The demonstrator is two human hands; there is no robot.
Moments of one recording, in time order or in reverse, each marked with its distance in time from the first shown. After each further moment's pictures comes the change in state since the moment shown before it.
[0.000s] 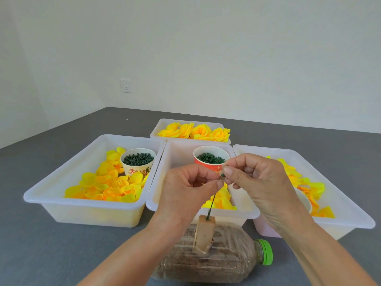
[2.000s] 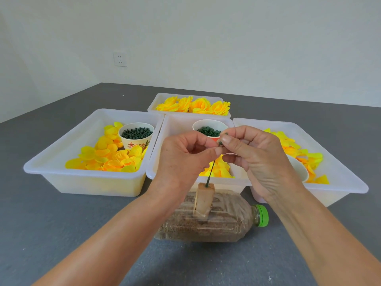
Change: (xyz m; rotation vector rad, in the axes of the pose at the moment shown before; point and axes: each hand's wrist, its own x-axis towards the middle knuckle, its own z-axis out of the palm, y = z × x) left_hand -0.006 0.001 -0.001 -0.002 0.011 -0.034; right_hand -0.010 0.009 0.009 0.330 0.041 0.170
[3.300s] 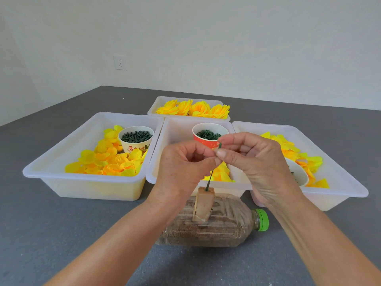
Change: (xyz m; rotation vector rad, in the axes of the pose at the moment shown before) left_hand -0.001 -0.006 -0.001 0.019 0.006 -0.010; right_hand 0.000 0.008 -0.005 -0.048 -0.015 -0.104
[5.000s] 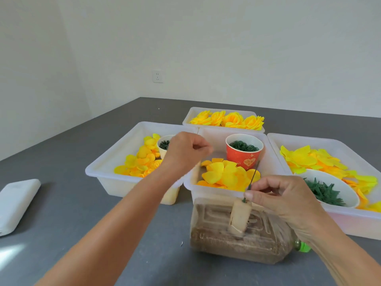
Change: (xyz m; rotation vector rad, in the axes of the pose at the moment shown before) left_hand 0.055 -0.009 -0.074 0.647 0.052 0.022; right_hand -0.022 0.014 0.004 -0.332 -0.101 0.230
